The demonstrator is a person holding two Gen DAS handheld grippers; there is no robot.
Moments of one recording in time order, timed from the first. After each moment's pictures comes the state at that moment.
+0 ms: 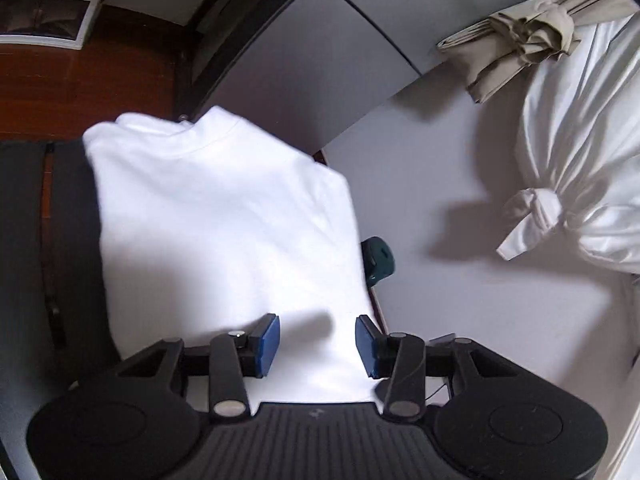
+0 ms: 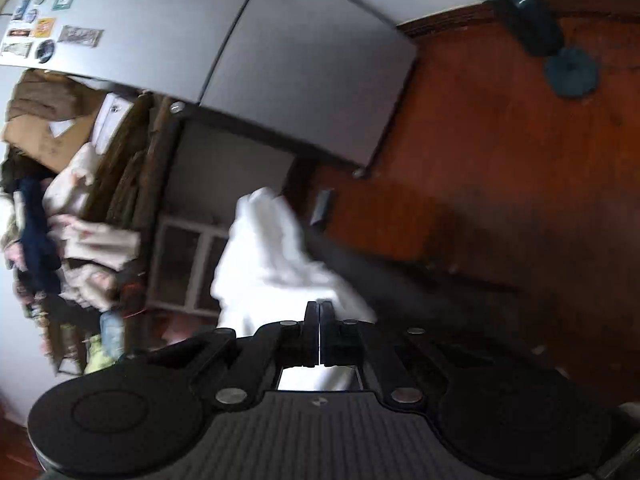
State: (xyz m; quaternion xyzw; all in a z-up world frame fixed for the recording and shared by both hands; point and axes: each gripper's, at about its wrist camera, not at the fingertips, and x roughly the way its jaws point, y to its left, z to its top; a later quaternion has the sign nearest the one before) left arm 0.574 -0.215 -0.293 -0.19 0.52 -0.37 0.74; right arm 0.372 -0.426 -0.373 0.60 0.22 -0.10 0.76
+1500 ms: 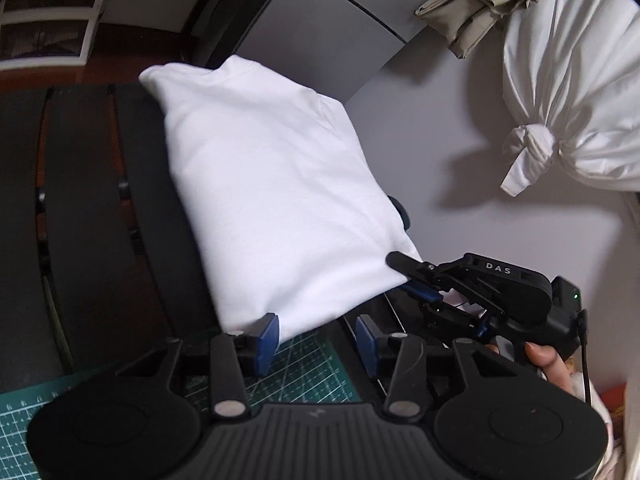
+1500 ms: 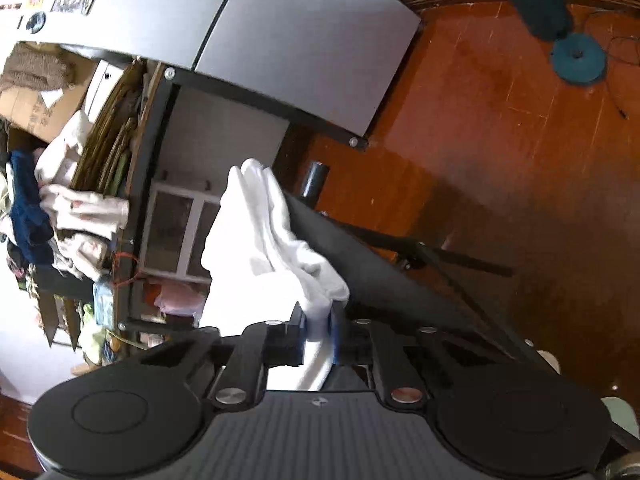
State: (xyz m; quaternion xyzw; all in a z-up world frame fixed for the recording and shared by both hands) left arm 0.478 -0.157 -0.305 -0.15 0.52 -0.39 0.75; right arm 0.377 -0.424 -0.375 0.60 0.27 -0.06 0.75
